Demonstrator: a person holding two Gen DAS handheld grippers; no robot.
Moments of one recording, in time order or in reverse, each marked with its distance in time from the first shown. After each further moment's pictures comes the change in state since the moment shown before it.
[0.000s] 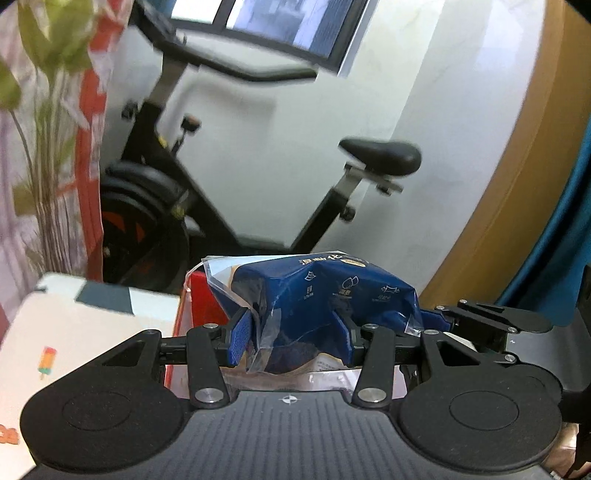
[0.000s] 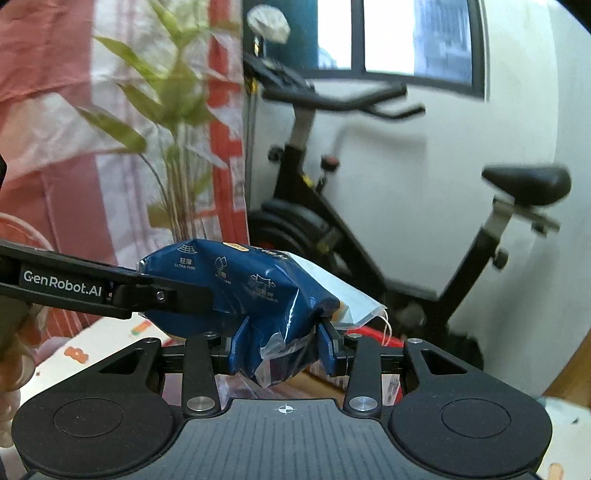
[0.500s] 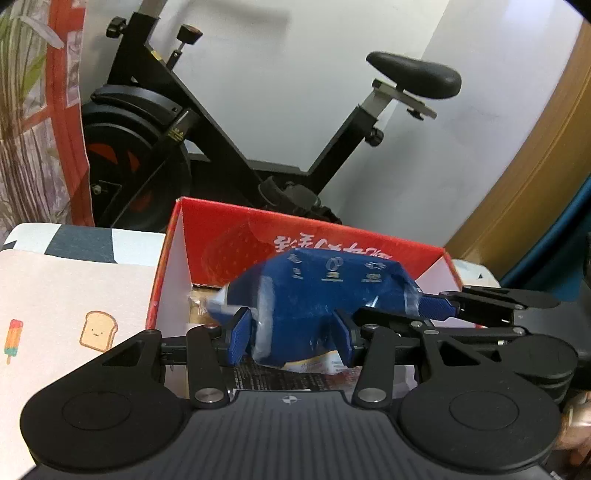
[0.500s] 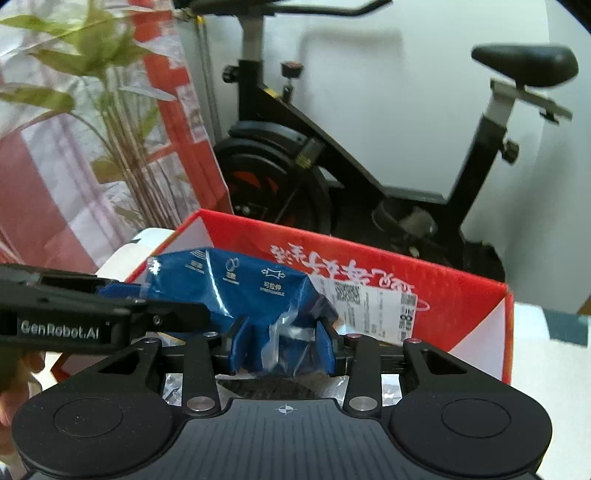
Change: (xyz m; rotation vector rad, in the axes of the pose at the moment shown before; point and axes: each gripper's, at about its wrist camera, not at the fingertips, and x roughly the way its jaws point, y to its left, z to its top) left arm 0.101 0.032 -0.010 -0.010 0.252 0.016; right arm 0.091 -0.043 -0.032 0.194 0.233 0.018
